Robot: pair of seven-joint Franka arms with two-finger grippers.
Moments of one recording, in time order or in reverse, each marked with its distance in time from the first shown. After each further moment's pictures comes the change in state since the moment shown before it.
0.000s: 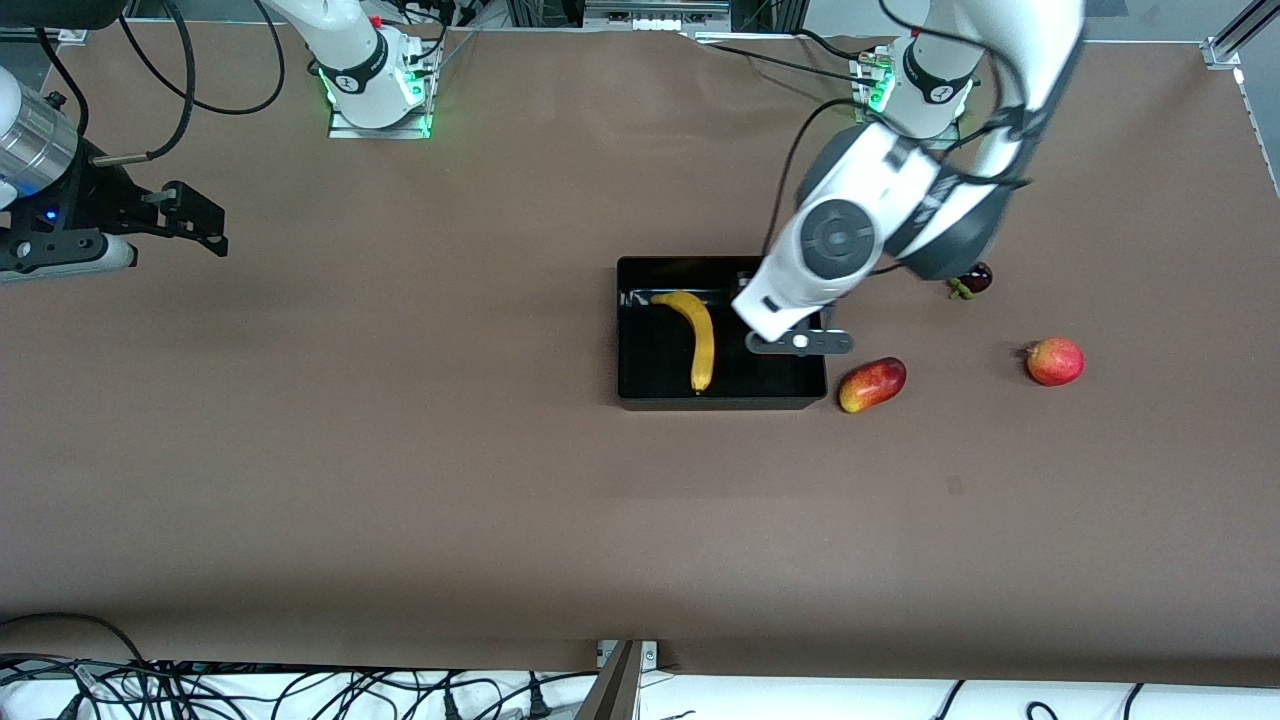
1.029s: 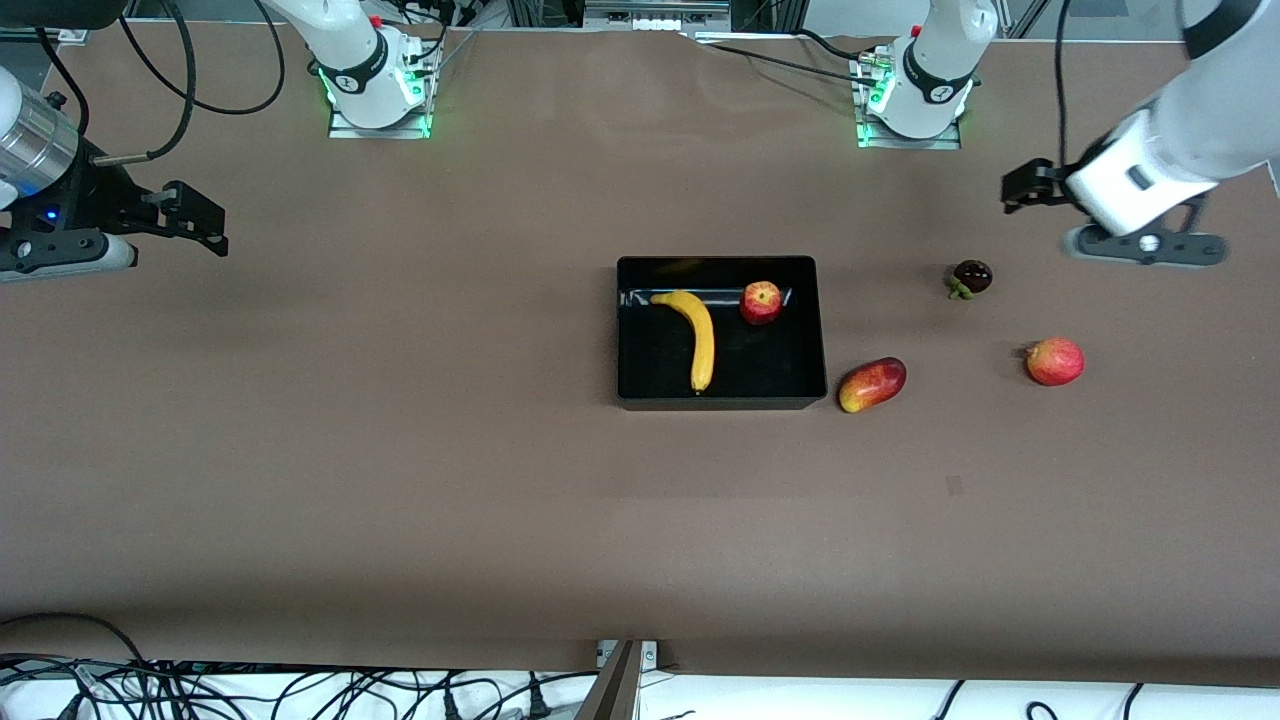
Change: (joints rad) left arm 0.223 -0.399 0.218 0.124 -0.007 -0.548 0.580; right arm 0.000 0.000 0.000 0.000 0.000 0.000 0.000
